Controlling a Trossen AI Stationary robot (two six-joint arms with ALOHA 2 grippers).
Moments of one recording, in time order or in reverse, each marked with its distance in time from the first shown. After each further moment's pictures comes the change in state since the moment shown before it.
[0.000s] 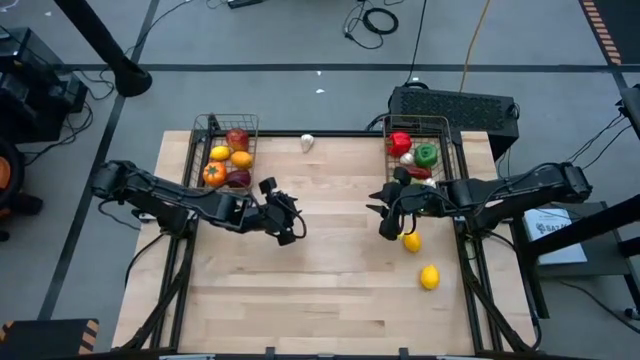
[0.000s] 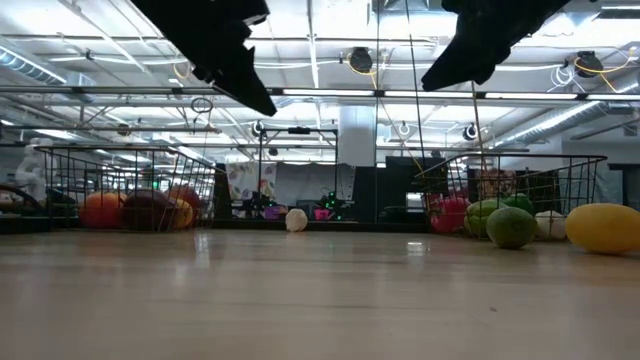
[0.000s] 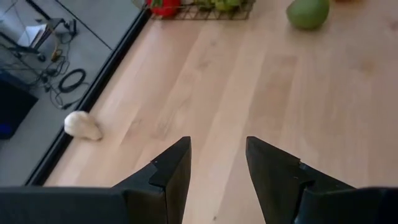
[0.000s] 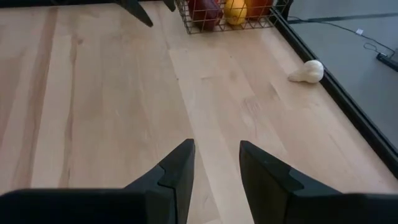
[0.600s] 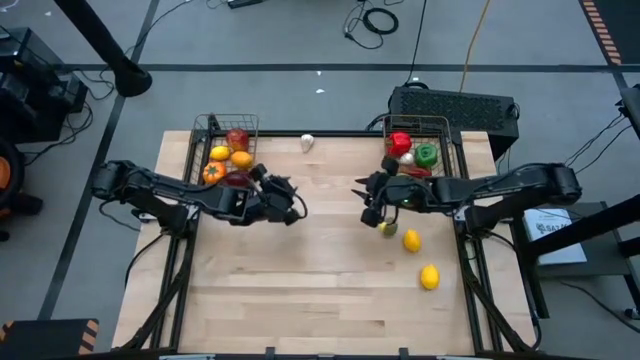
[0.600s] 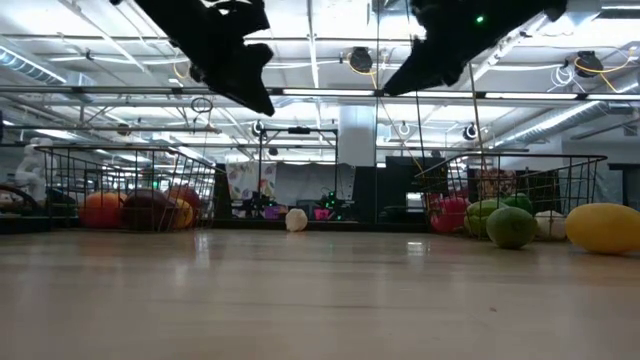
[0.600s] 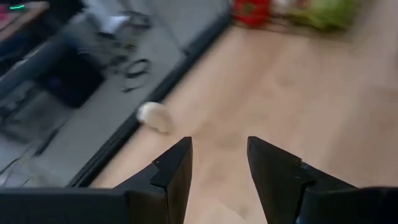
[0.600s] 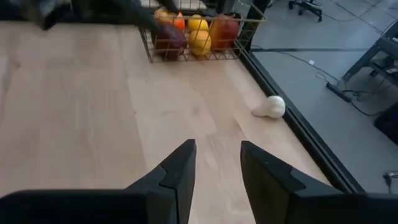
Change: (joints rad) left arm 0.074 0.000 0.000 0.011 -0.221 -0.089; right arm -0.095 0.141 0.007 0.257 0.079 -0.162
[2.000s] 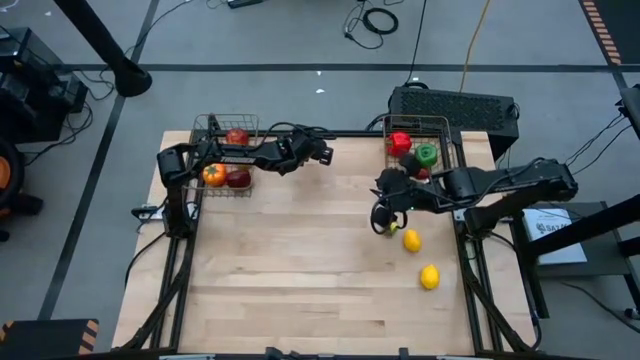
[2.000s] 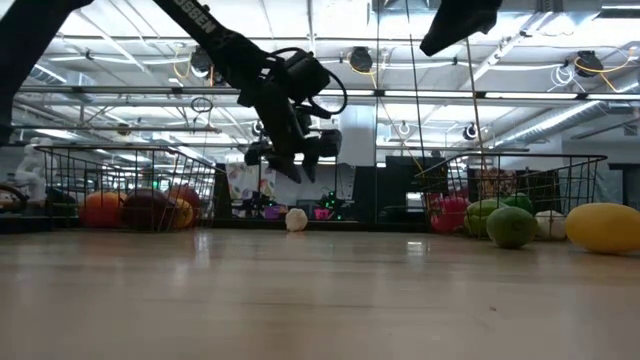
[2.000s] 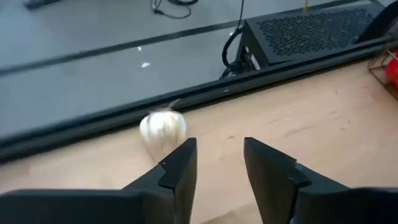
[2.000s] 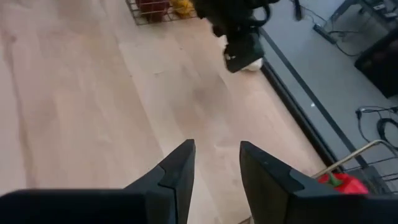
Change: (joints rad) left arm 0.494 0.516 0.345 0.159 0.244 -0.361; right arm 0.142 0.034 0.424 -0.757 0.133 0.318
